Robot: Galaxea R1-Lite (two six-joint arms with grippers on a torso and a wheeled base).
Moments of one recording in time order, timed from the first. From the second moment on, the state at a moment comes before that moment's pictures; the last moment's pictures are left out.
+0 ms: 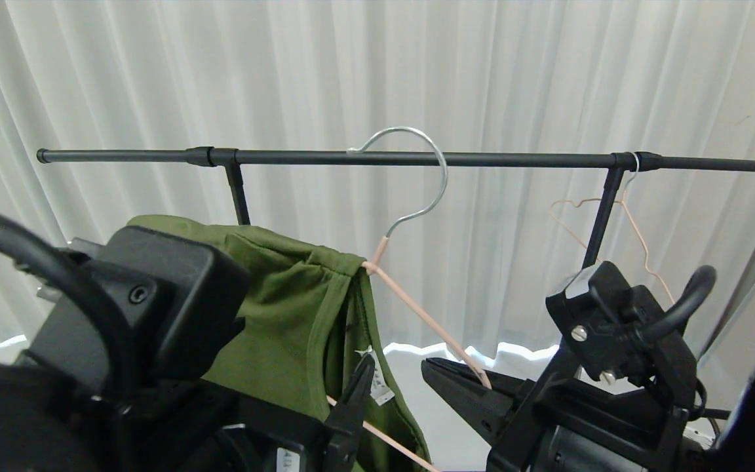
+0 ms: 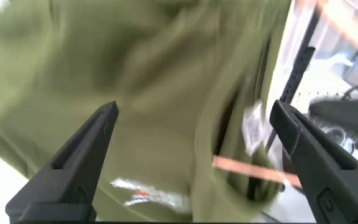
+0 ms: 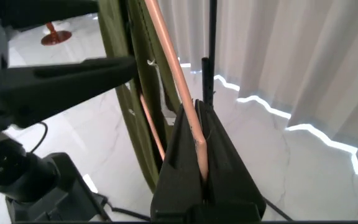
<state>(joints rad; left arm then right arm) -1.30 1.35 -0.88 0.09 0.97 -0.32 1.28 1.52 -0.65 -0.74 -0.33 0.26</state>
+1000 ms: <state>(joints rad) -1.52 1.07 -0.67 0.09 0.83 -0.05 1.39 1.30 -0.26 -0.77 -0.33 0.15</state>
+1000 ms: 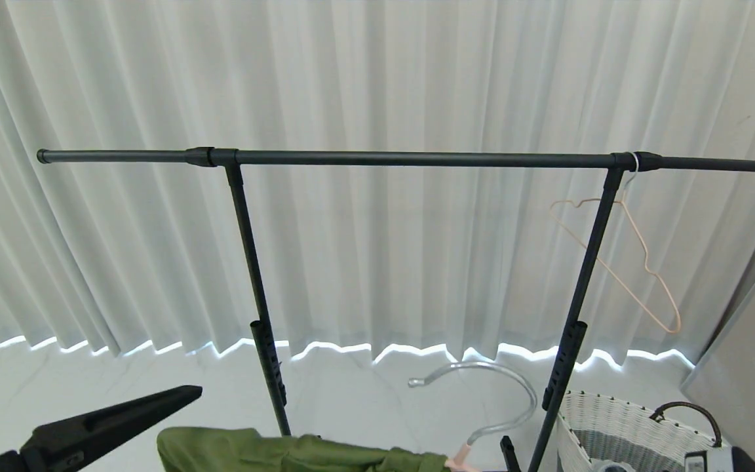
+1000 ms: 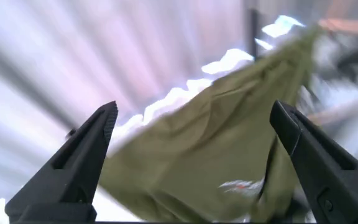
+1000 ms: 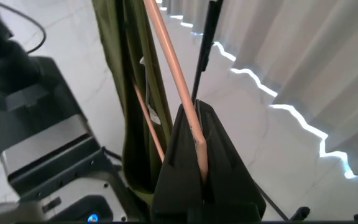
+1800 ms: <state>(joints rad) -1.52 1.02 -0.57 0.09 0.31 0.13 1.51 1.27 -0.17 -0.77 -0.33 0.05</state>
